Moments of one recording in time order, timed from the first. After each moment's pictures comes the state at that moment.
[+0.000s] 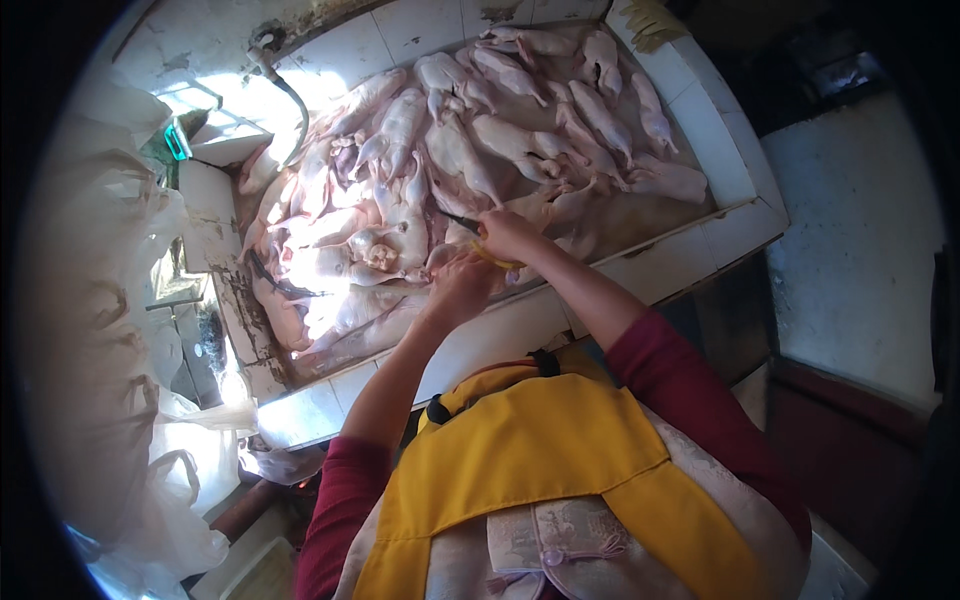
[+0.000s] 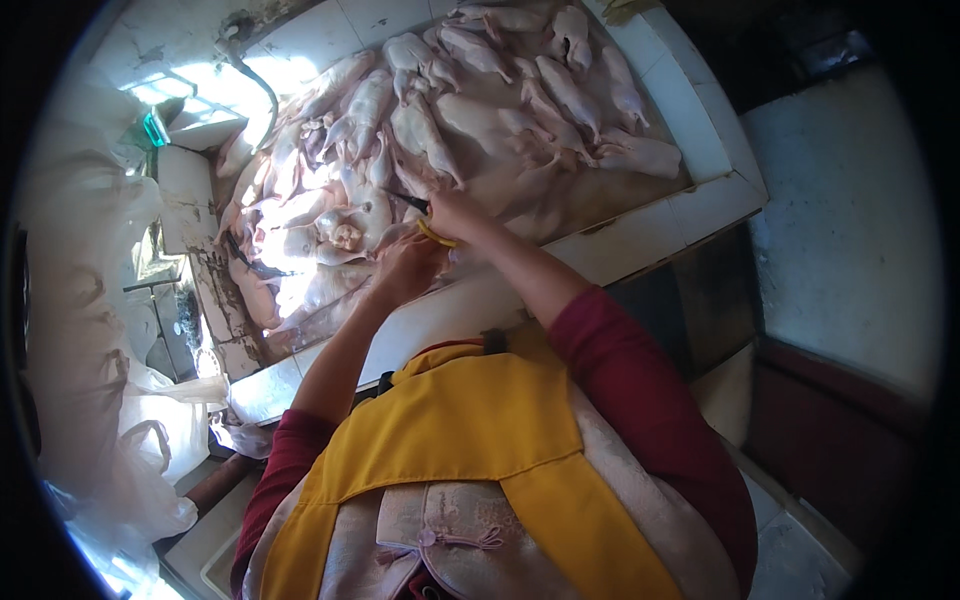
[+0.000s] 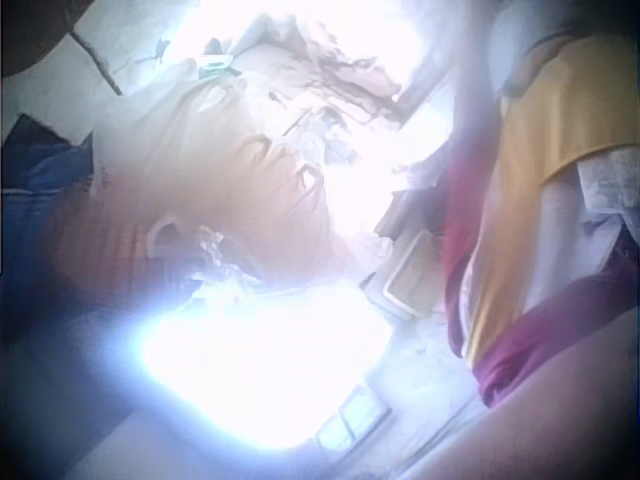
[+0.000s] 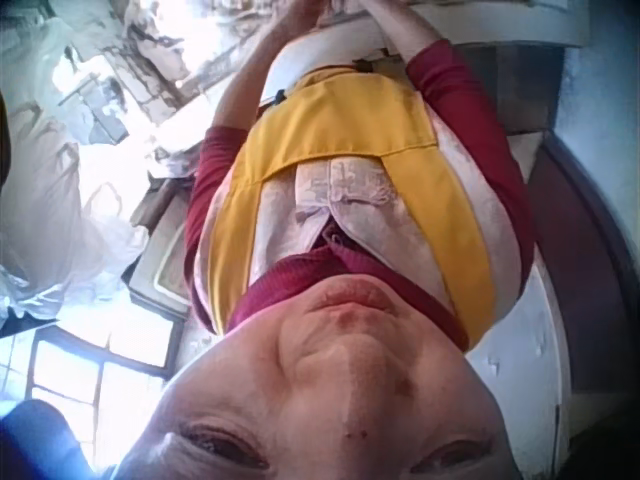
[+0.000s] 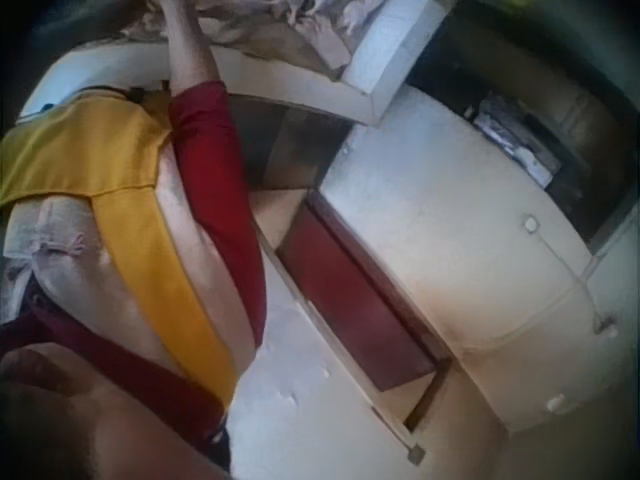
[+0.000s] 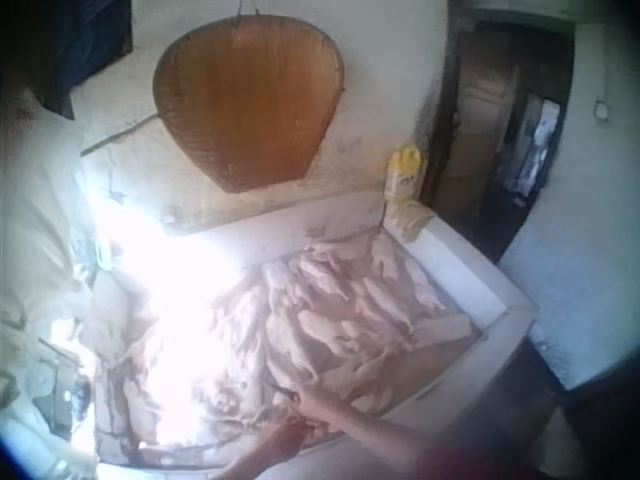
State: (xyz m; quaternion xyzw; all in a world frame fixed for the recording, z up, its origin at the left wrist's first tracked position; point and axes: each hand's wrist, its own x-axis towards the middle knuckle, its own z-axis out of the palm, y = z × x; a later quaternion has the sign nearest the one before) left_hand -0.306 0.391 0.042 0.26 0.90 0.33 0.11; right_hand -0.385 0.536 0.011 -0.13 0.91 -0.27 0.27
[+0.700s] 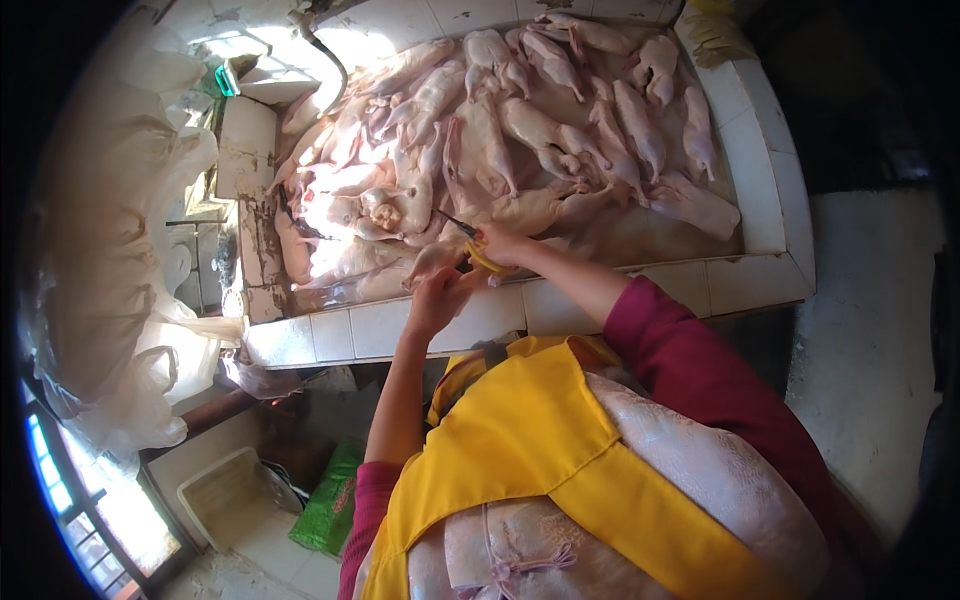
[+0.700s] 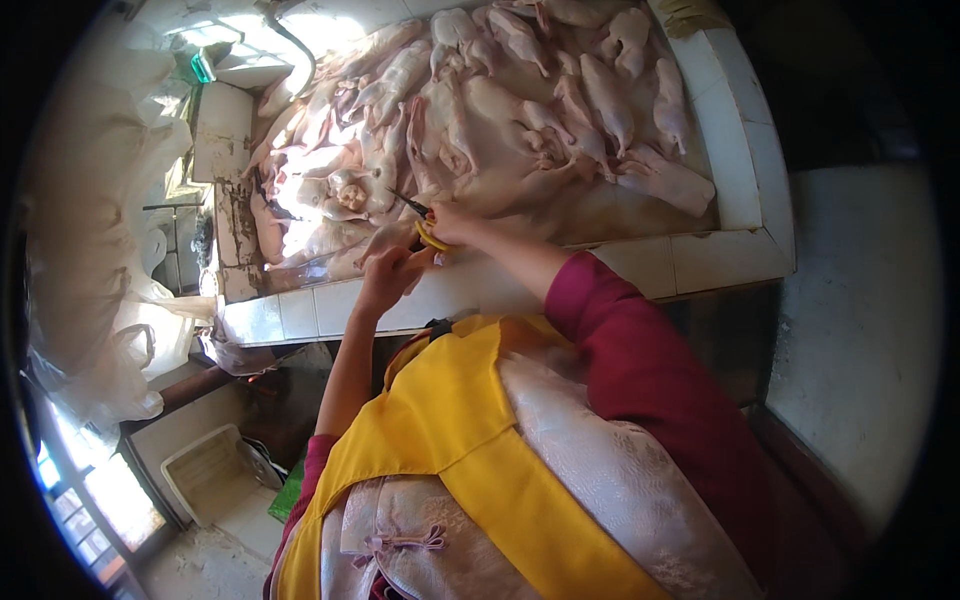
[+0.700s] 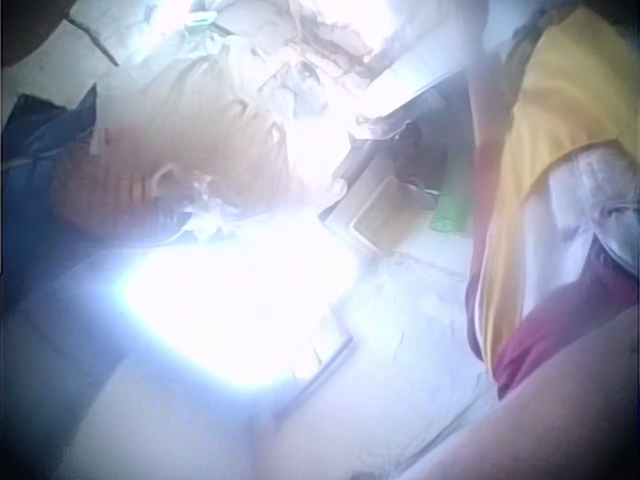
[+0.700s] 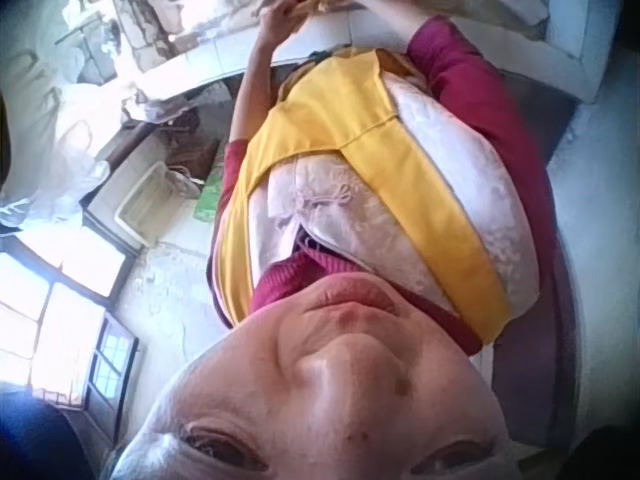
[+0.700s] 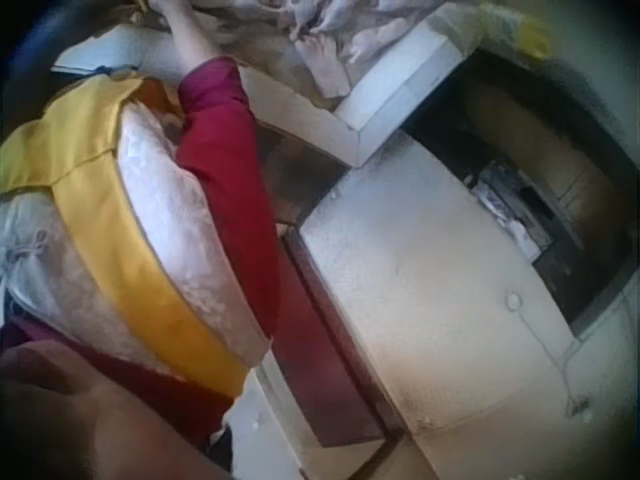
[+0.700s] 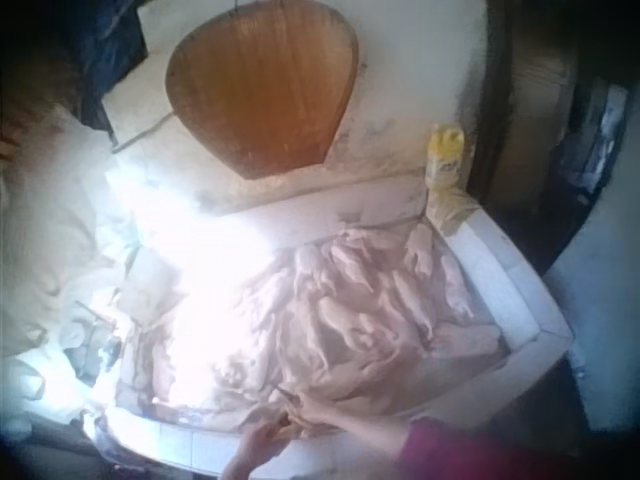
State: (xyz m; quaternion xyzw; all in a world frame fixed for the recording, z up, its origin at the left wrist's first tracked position) left_hand -0.240 0.437 0.021 -0.11 0.89 0.43 0.10; right_hand -0.371 0.572 -0.078 -0.21 0.77 -0.47 0.38
